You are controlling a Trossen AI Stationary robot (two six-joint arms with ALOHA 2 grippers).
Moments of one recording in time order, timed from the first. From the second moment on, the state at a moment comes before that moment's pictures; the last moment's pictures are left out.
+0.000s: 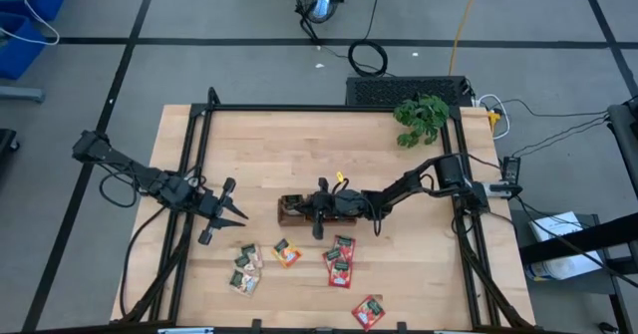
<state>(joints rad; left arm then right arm) -0.46 0.41 0.16 0.12 -0.10 0.05 0.10 2.18 0.96 1.03 0.15 0.15</state>
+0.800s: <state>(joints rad) -0.46 0.48 0.16 0.14 -0.14 0.03 0.14 1.85 0.96 0.68 0.19 -0.02</state>
